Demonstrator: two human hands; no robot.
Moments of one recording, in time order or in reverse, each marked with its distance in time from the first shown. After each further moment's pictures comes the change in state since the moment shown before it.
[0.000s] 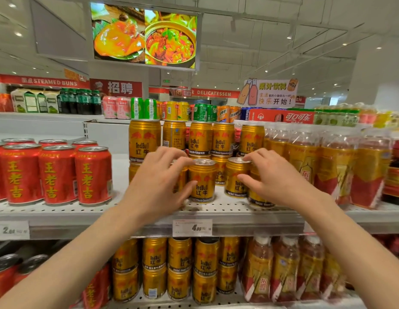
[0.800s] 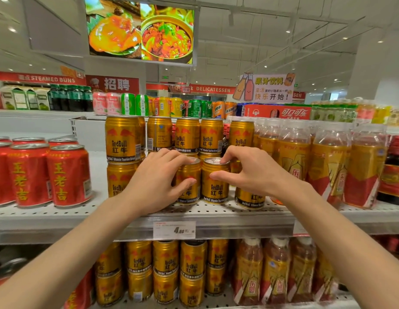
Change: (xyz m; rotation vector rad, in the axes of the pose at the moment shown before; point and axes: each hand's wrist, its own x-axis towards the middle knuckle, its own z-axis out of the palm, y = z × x) left_hand 0.028 0.009 0.030 -0.061 -0.218 -0.103; right_hand 0.020 0.007 0.002 0.259 -0.018 -0.091
